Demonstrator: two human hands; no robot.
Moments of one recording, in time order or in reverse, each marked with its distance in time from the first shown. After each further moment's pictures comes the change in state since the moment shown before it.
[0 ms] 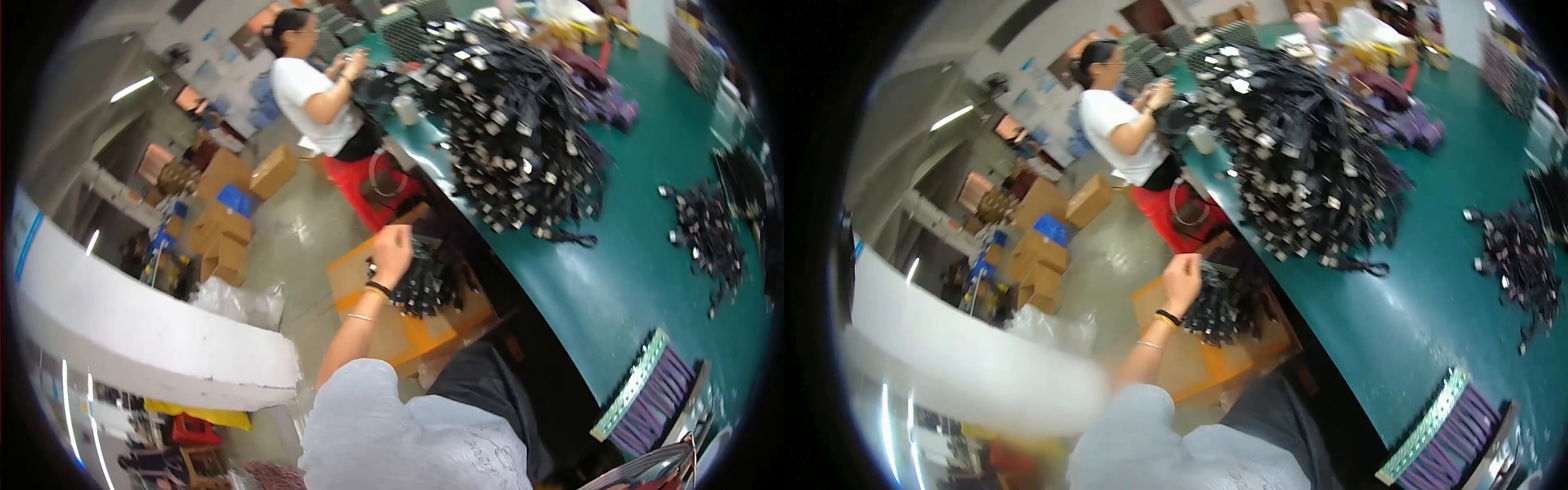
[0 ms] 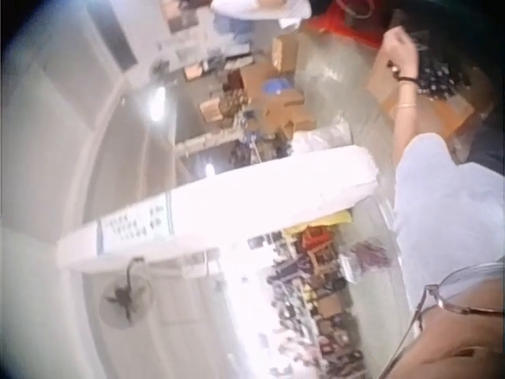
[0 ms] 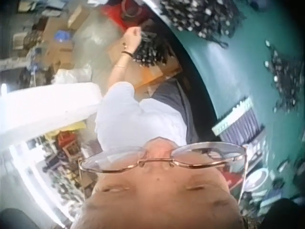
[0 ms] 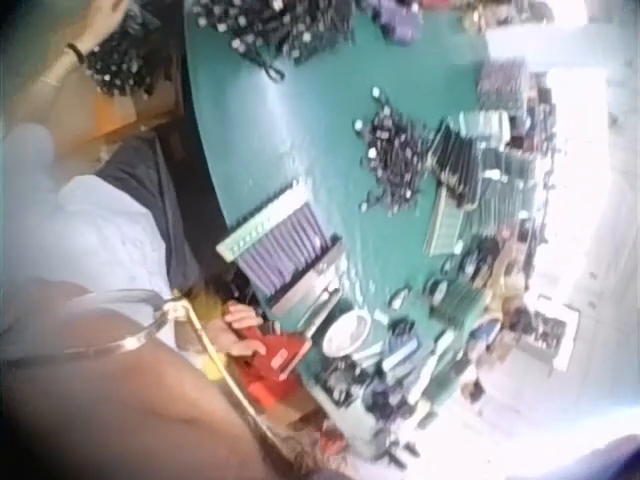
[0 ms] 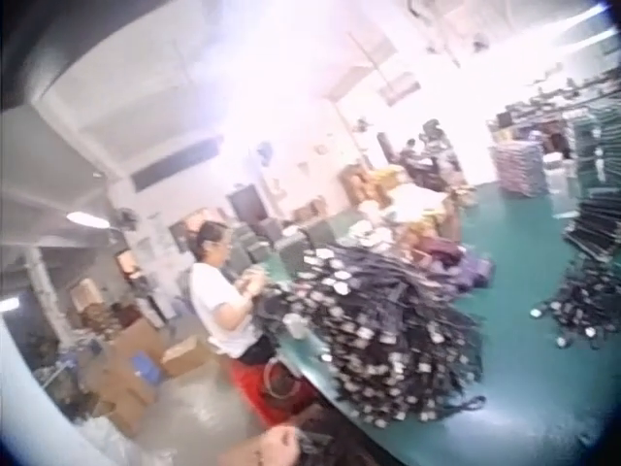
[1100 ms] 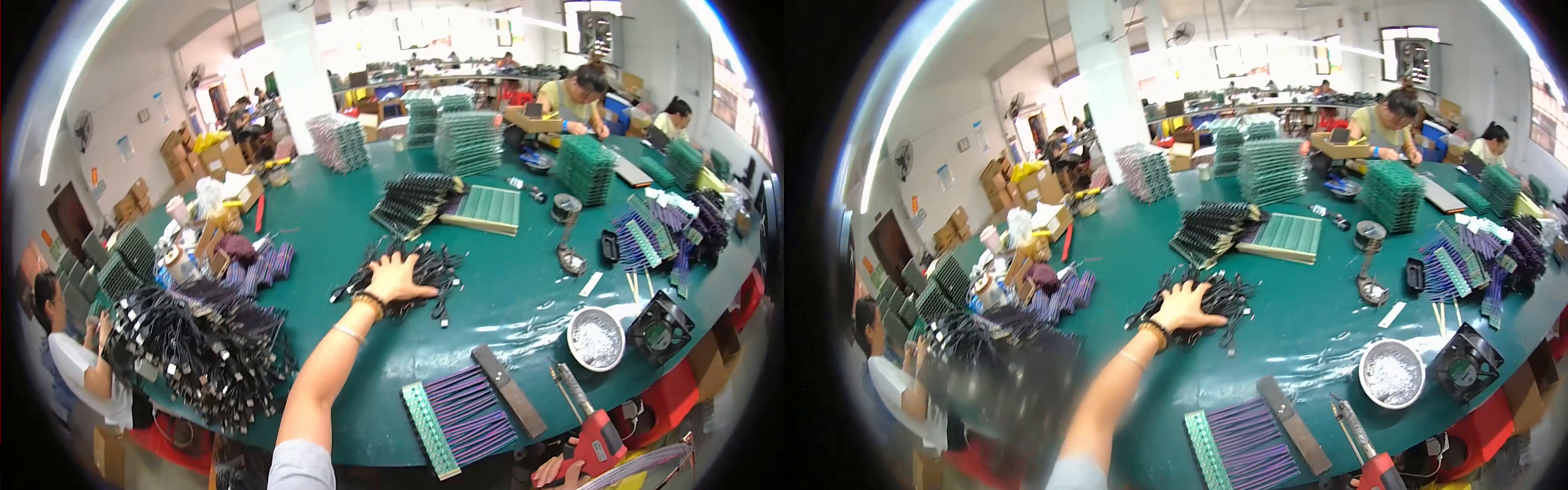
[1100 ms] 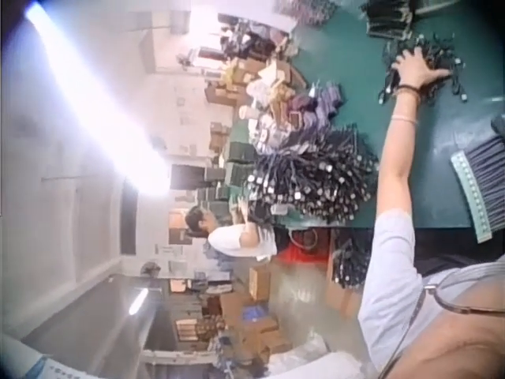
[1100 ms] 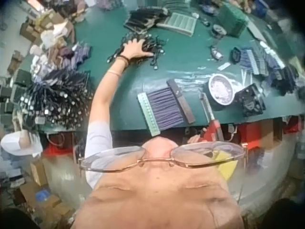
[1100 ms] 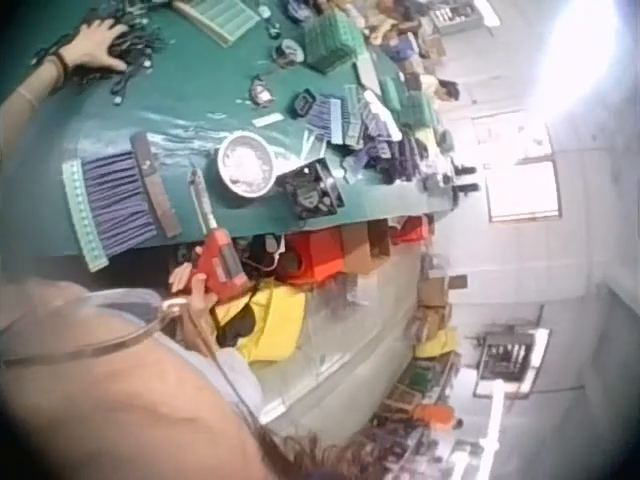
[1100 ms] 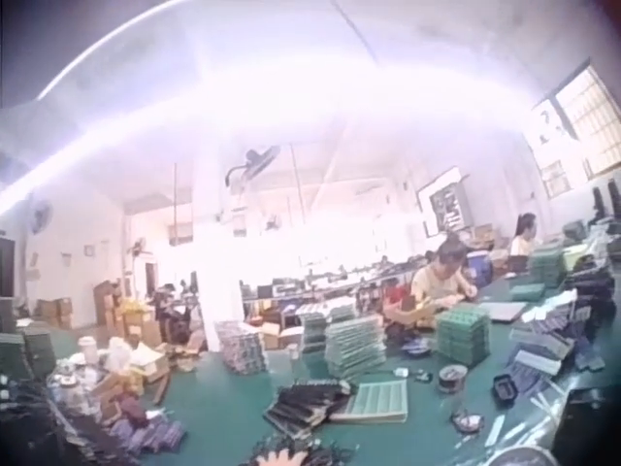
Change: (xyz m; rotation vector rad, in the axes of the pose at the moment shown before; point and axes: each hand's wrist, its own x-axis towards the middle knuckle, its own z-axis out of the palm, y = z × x) left_hand 0.051 0.534 0.221 -0.054 -1.037 0.982; right_hand -0.079 -0.008 -0.051 -0.183 0.582 -0.239
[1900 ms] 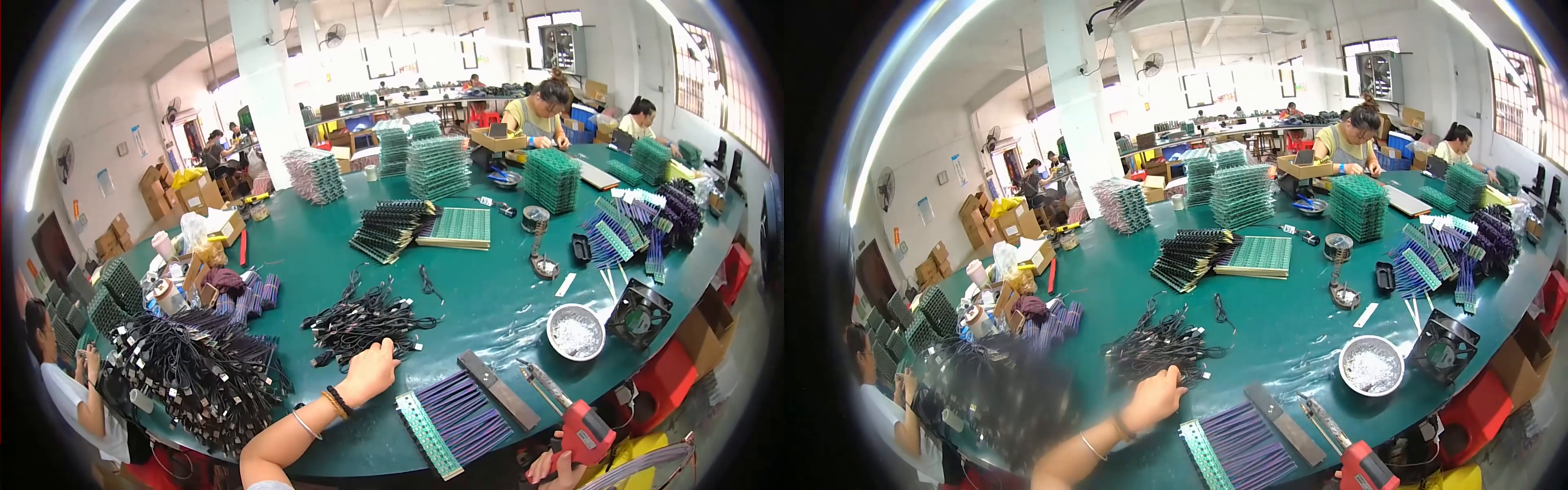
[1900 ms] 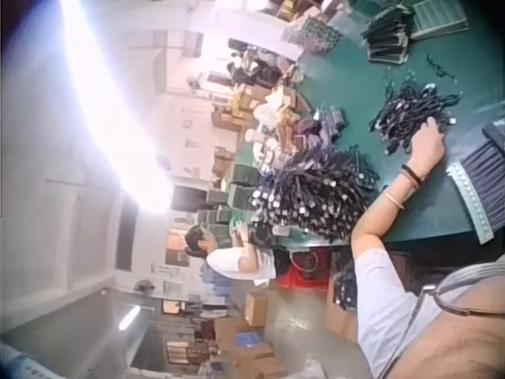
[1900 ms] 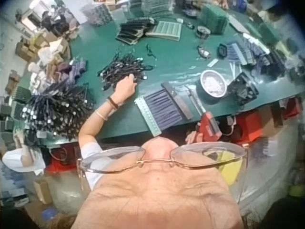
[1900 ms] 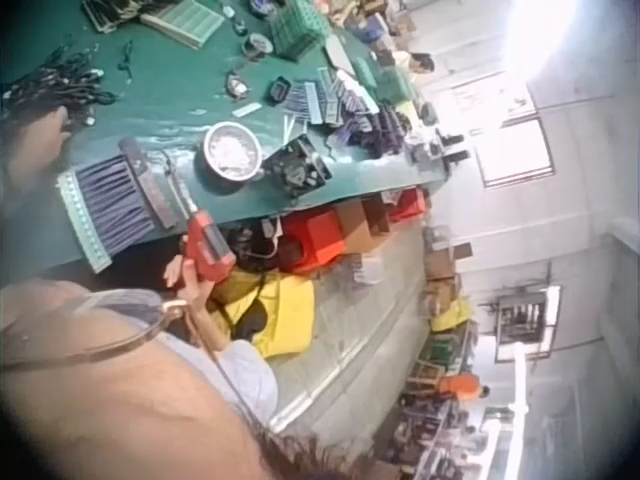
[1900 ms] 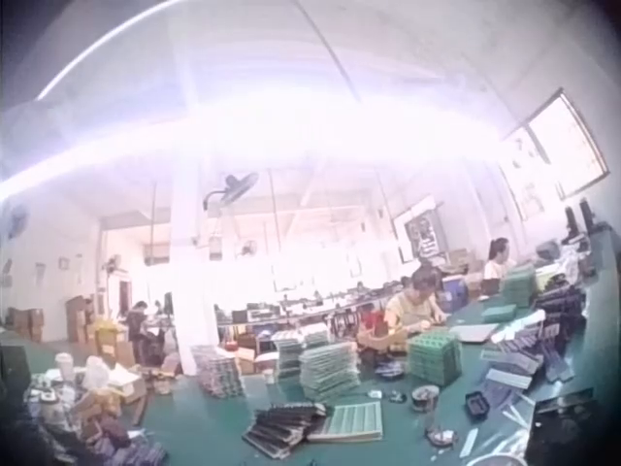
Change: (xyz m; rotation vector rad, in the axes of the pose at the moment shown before) left_hand -0.139 0.007 0.035 -0.038 0.195 0.208; right_hand -0.015 -0.019 0.003 -0.006 -0.218 0.145
